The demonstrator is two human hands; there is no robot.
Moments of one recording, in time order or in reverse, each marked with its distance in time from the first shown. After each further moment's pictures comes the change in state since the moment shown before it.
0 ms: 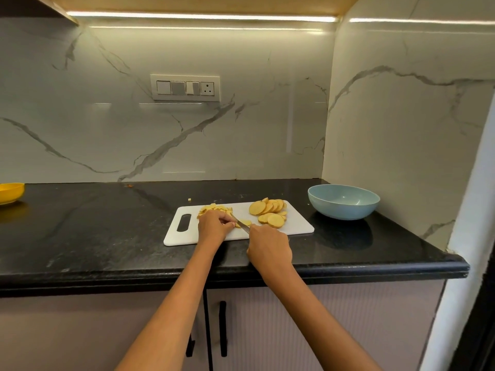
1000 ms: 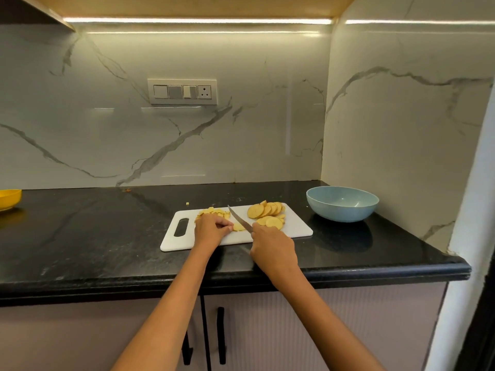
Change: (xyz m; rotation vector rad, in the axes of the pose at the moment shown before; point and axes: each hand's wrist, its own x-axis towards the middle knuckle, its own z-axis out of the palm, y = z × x) left_hand 0.005 -0.006 0.000 -0.008 -0.026 0.026; right_hand 0.015 0.019 0.017 0.159 0.086 0.024
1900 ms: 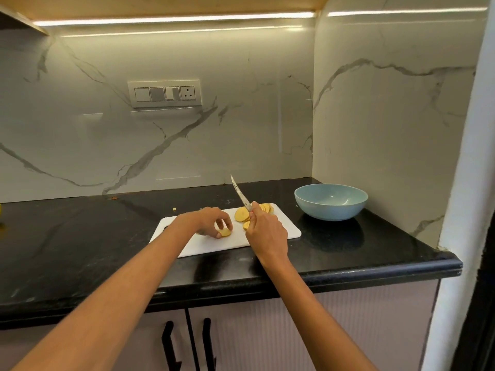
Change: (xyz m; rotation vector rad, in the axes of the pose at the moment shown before) left_hand 0.054 0.038 -0.012 0.631 -0.774 0.188; right_hand 0.032 0.022 -0.001 0.251 0.207 0.137
